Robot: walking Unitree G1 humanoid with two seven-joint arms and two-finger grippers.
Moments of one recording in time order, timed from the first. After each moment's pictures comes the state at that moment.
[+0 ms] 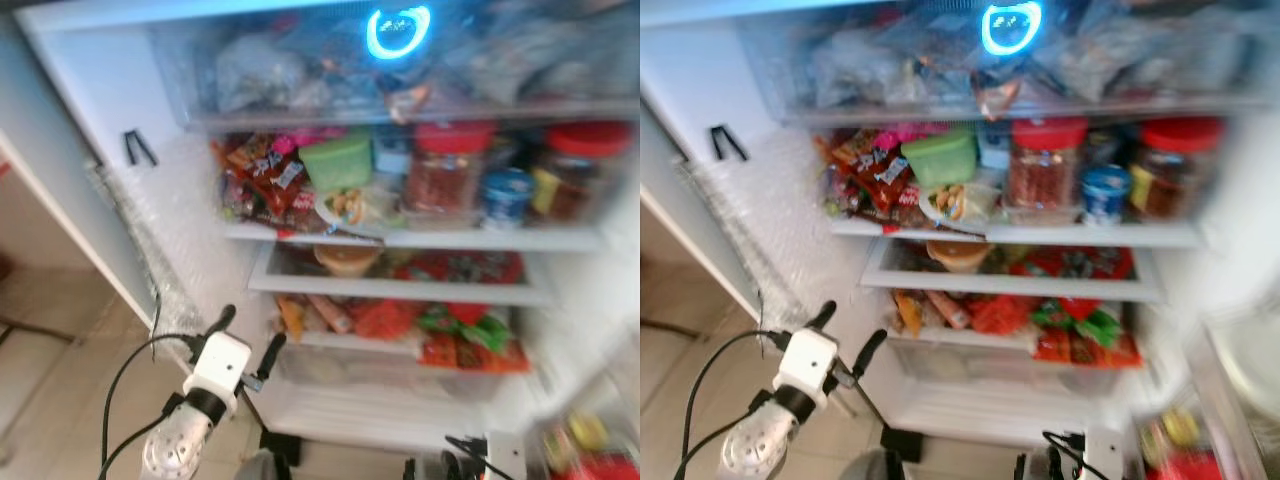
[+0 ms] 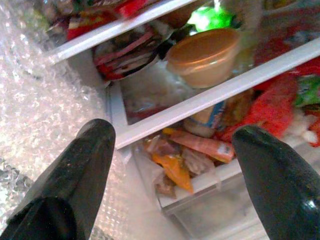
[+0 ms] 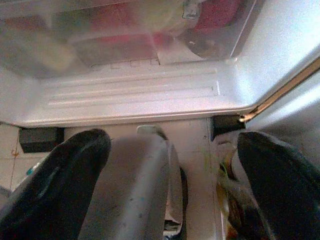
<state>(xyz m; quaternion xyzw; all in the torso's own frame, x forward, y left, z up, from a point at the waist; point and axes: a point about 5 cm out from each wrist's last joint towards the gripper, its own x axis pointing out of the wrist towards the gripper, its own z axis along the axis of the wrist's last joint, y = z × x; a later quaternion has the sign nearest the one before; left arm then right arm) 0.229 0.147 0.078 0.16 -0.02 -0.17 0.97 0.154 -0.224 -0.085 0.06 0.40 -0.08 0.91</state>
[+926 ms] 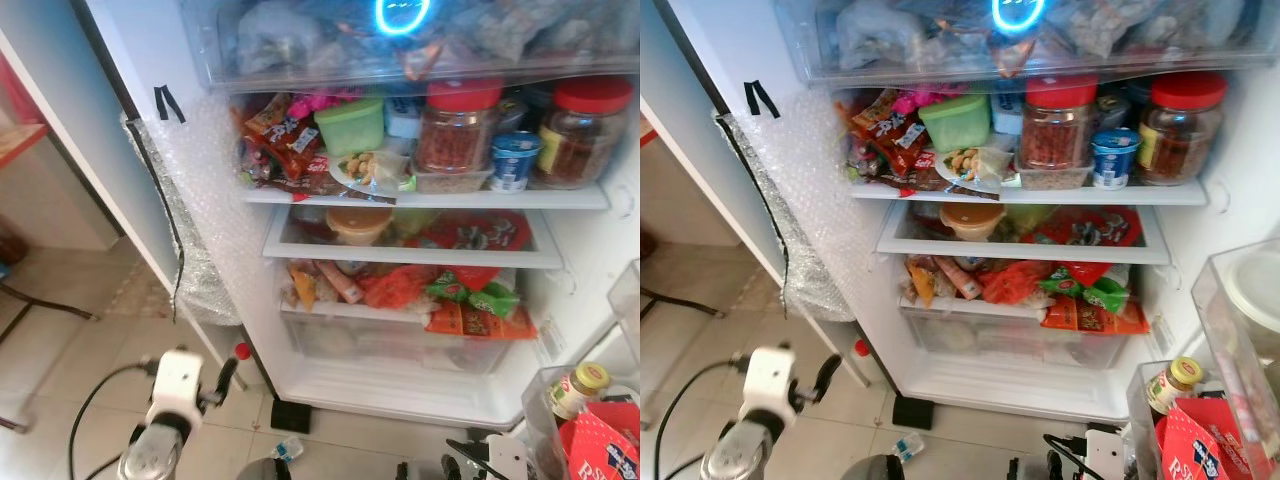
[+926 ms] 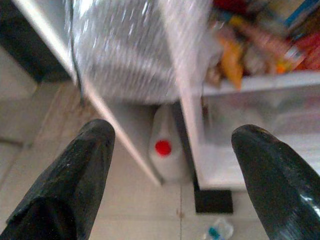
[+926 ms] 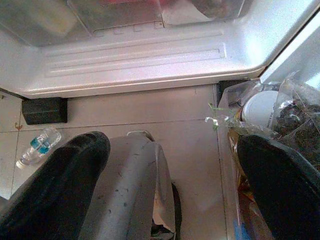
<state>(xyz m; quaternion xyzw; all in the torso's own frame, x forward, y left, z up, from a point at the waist) 0.222 0.202 0.018 0.07 0.14 -0.03 0.99 0.151 -0.223 -0.086 0.07 0.41 -0.09 0.91</state>
